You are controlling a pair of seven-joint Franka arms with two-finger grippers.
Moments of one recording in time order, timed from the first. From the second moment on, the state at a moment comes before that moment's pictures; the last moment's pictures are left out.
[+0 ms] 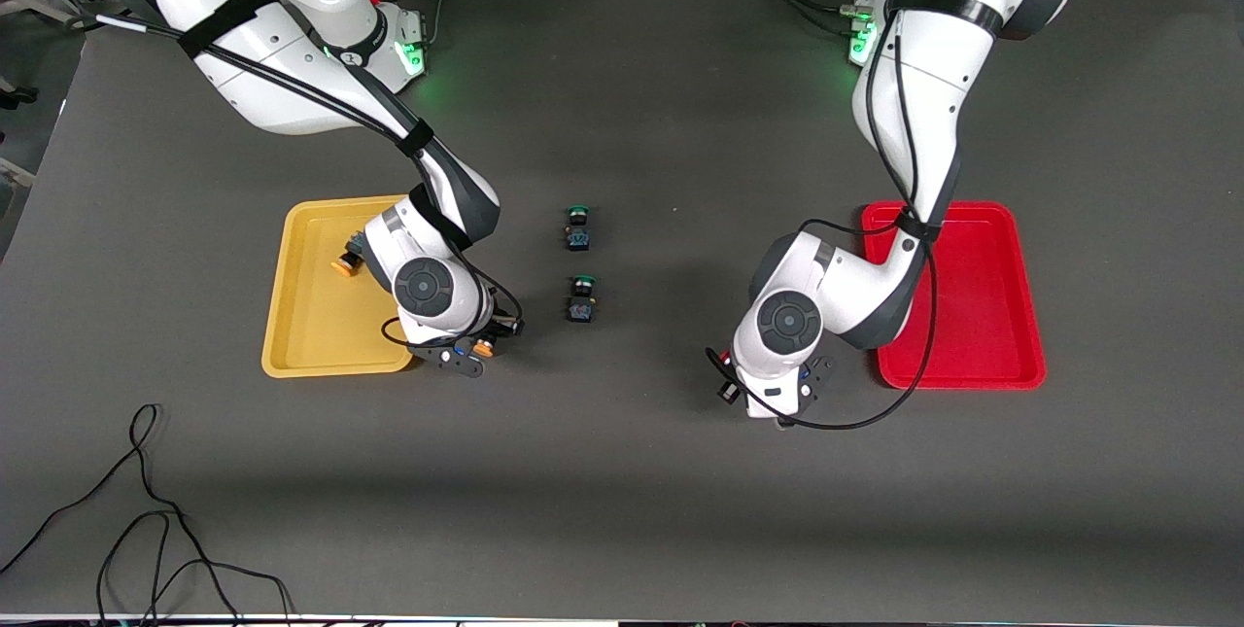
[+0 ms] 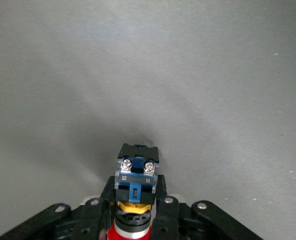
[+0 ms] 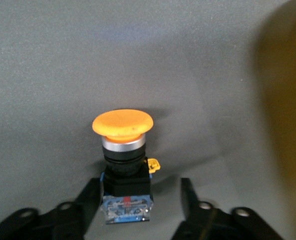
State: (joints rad) left arm -0.42 0.85 -0.09 -1.36 0.04 2.15 -1.38; right arm 0.14 0.68 0.33 -1.79 -0.23 2.25 0.98
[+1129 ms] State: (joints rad) left arm 0.06 0.02 -0.07 -2.00 0.09 1.80 -0.59; right arm 0.07 0.28 0.12 -1.87 -0.03 2.00 0.53
